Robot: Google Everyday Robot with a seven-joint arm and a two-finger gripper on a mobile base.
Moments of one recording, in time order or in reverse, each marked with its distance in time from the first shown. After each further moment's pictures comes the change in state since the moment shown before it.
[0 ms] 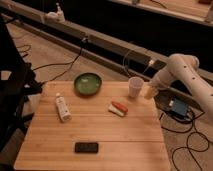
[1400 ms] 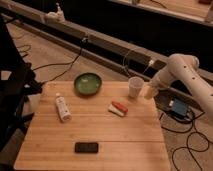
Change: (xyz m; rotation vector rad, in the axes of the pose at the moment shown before) arm 0.000 0.000 0.000 0.000 0.000 0.000
